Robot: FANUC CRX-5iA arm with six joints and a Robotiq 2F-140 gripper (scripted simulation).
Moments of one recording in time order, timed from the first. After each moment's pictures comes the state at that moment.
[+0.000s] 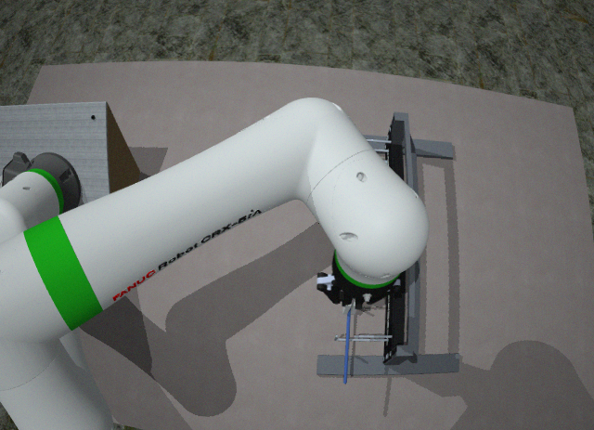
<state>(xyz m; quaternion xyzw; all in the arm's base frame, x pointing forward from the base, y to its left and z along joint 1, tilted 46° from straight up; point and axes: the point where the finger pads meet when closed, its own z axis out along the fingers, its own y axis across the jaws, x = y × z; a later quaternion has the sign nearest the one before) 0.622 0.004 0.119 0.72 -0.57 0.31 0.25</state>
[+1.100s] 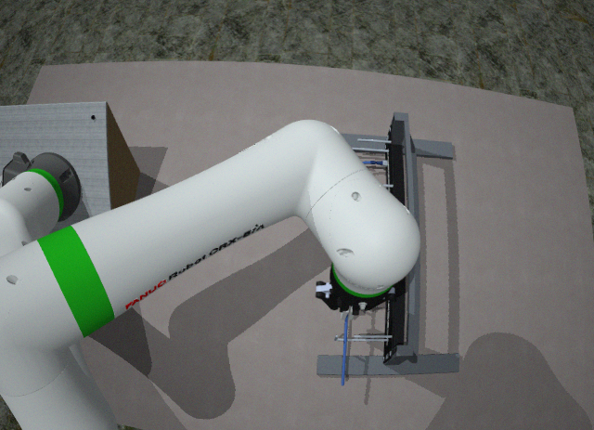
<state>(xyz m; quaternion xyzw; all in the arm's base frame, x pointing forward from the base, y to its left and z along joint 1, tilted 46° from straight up) 0.630 -0.030 0.086 0.72 -0.57 0.31 0.25</state>
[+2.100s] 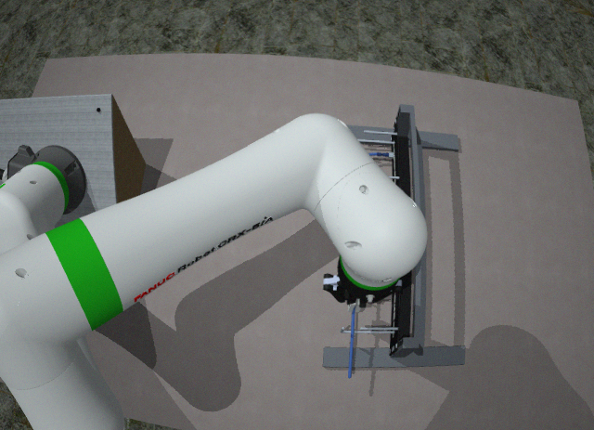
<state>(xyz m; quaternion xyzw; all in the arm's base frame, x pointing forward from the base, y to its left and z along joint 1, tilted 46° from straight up) 0.633 -0.033 0.082 0.72 -0.57 0.31 0.25</state>
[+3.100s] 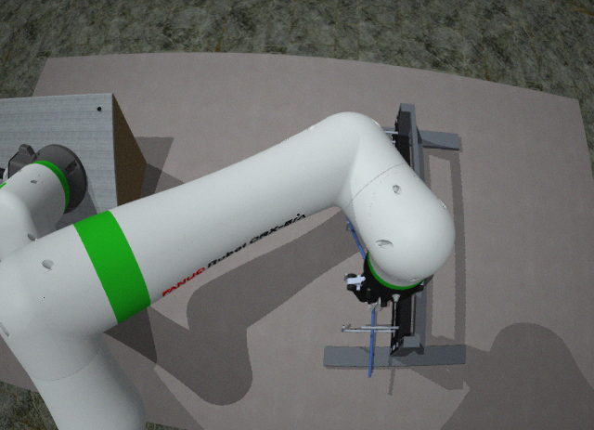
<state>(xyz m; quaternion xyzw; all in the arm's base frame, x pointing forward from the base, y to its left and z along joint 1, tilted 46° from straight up) 0.667 -0.025 0.082 0.72 -0.57 0.31 0.25</state>
